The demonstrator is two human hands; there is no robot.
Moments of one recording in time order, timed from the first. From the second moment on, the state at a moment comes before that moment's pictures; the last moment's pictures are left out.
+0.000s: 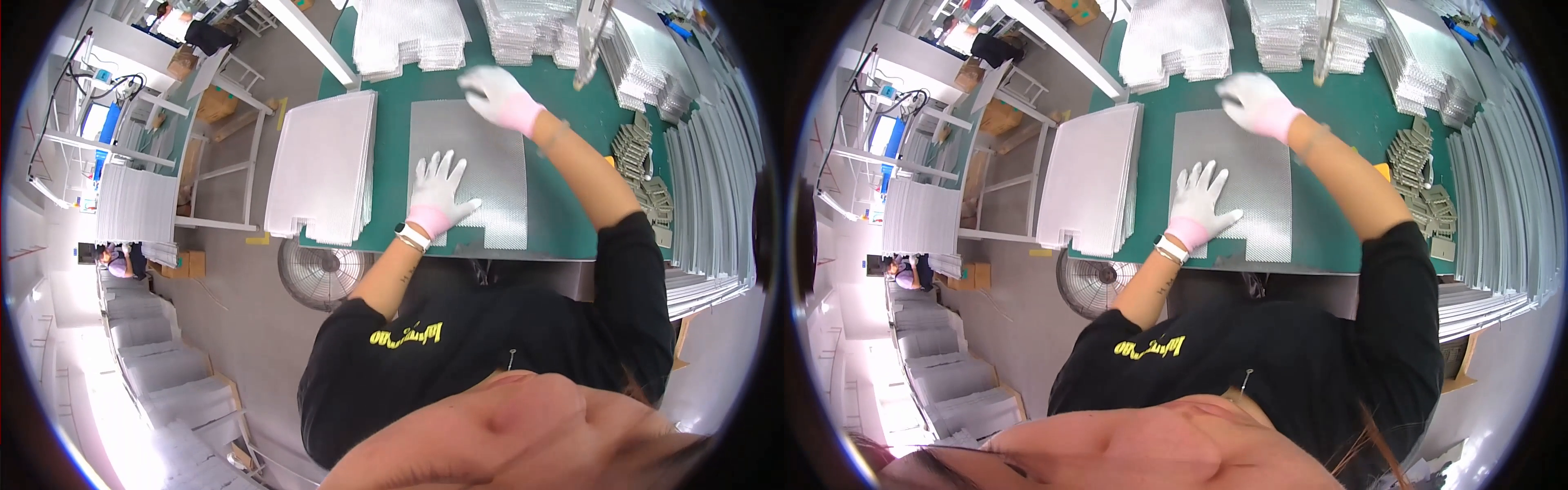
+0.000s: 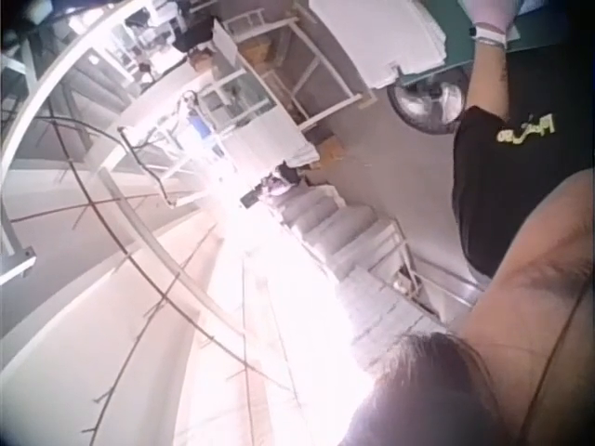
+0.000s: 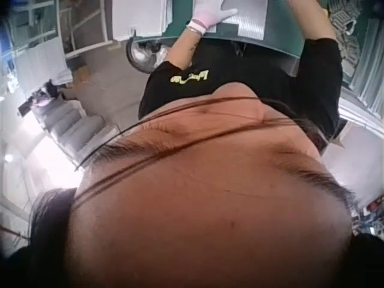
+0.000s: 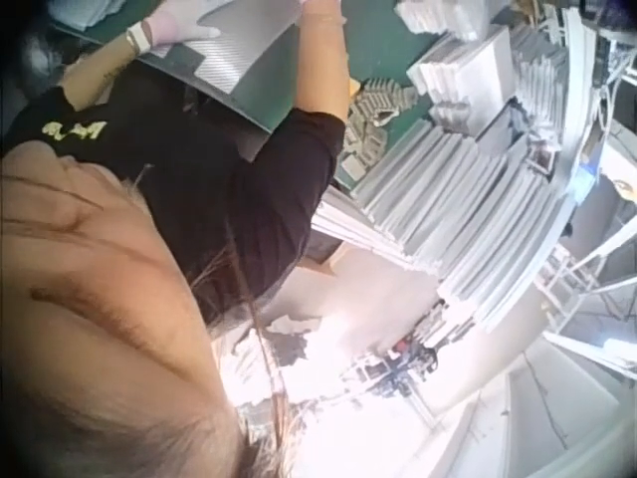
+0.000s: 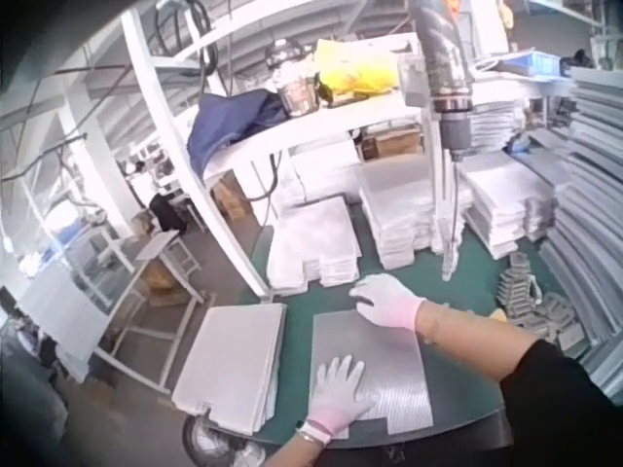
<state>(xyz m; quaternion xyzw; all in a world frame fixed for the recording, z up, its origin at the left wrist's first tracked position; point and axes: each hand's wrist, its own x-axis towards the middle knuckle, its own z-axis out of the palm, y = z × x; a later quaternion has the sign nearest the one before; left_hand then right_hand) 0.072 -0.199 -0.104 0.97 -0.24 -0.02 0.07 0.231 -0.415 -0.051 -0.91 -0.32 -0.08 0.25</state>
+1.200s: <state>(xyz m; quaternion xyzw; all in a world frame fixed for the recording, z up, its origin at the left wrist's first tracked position) -0.004 -0.153 -0.081 0.53 -0.04 -0.11 0.84 -0.017 -0.460 -0.088 -0.65 -0.02 -0.06 0.76</state>
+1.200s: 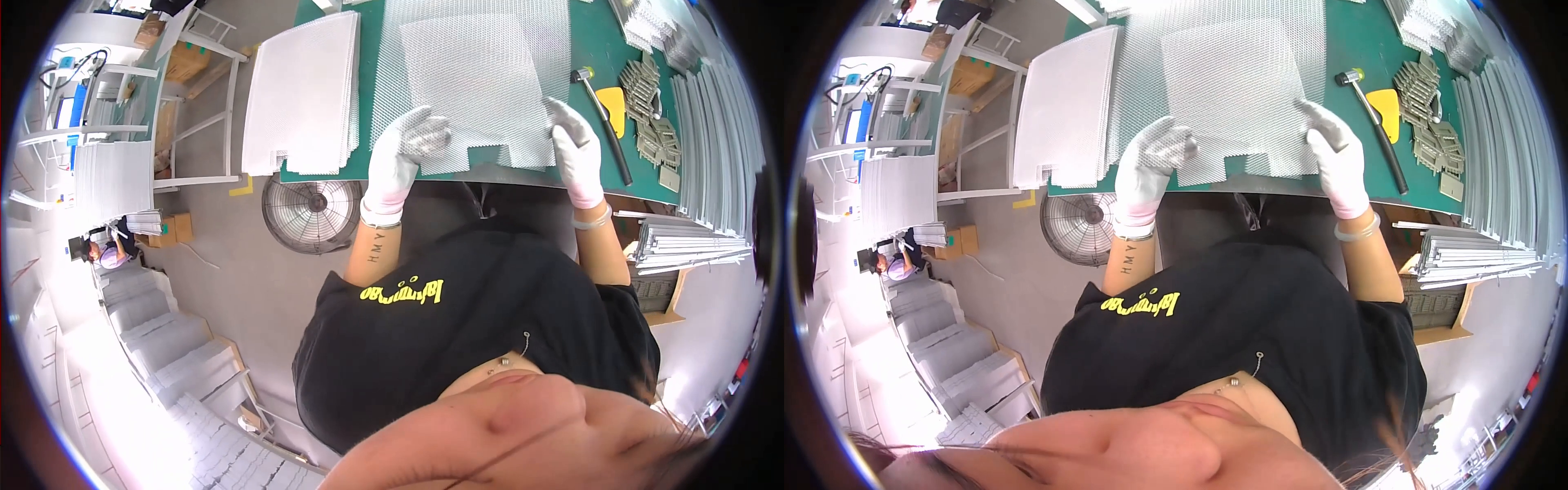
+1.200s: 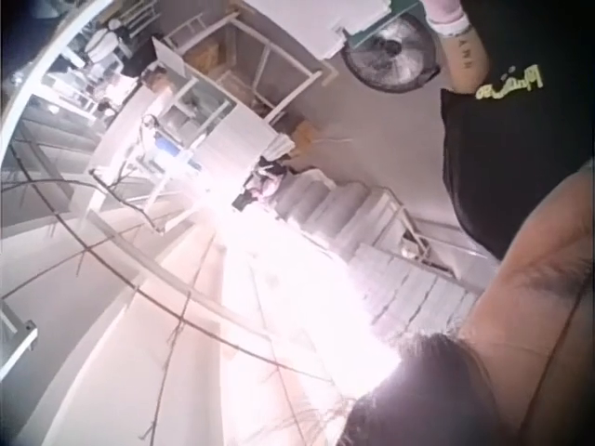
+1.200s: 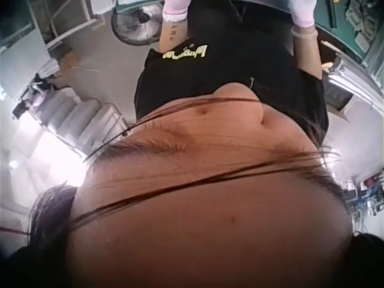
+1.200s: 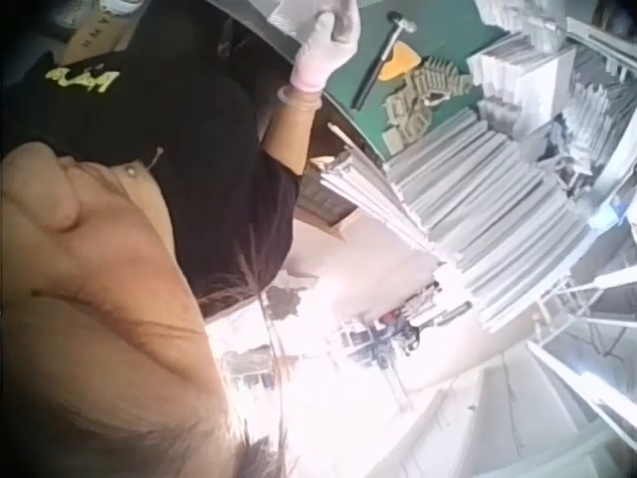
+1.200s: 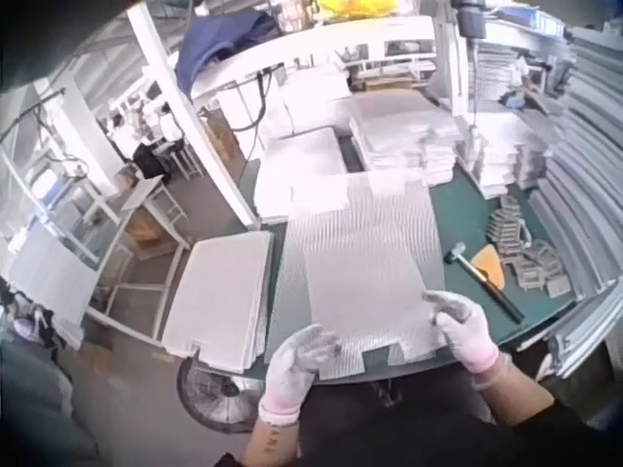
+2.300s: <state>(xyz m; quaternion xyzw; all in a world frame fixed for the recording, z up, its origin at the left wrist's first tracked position) -0.014 -0.179 -0.105 0.95 -0.01 0.06 0.31 -0.004 -0.460 -0.107 -0.94 -0.08 -0.11 0.31</state>
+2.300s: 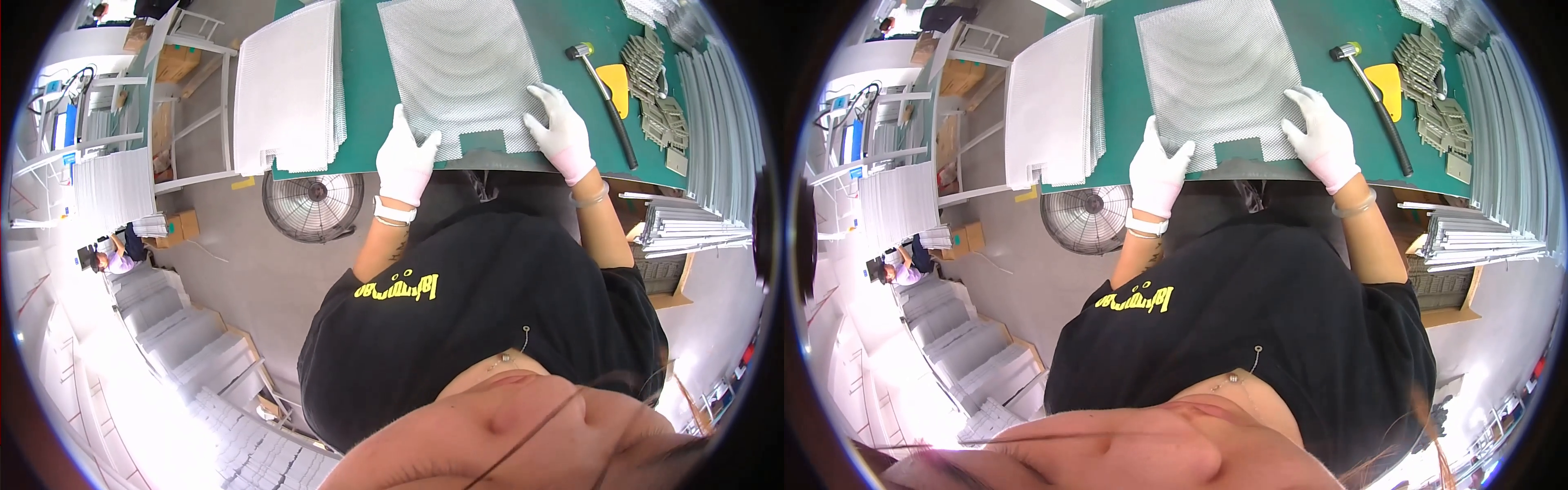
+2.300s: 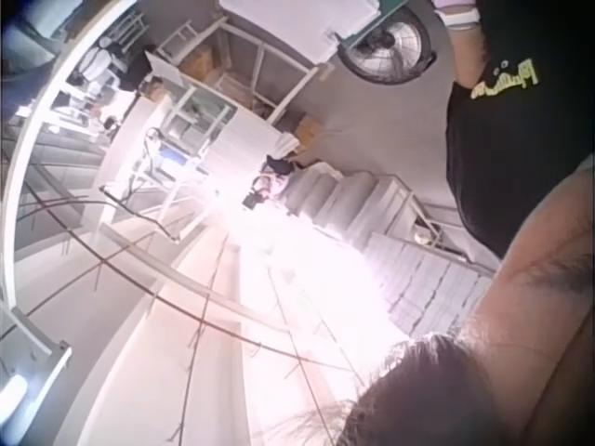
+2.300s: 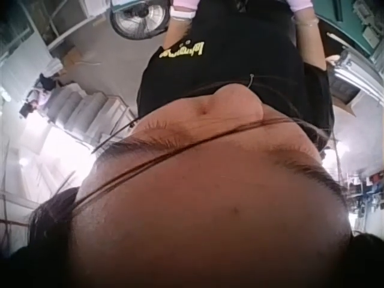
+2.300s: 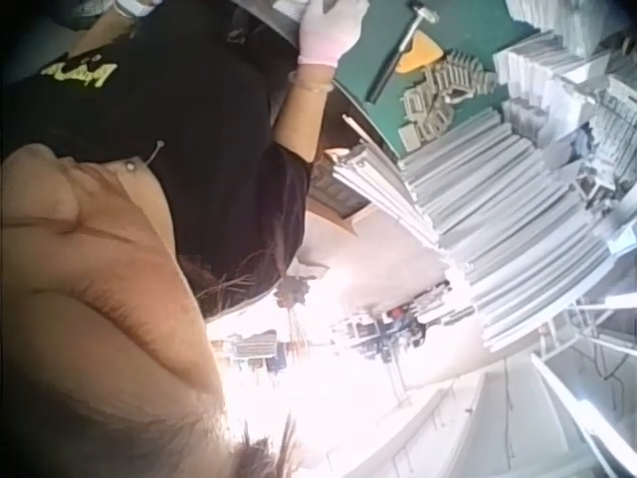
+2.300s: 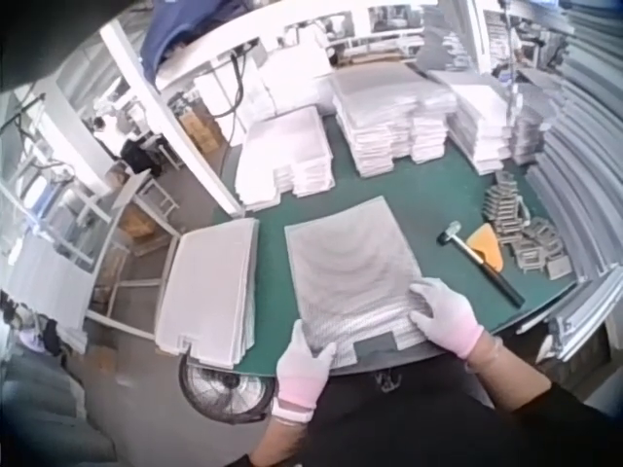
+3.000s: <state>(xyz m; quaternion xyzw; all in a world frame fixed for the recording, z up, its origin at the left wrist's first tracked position) 0.010 -0.162 -0.105 0.95 -0.15 0.14 0.24 0.033 -0.484 -0.078 -0.98 -0.11 -0.03 0.17</state>
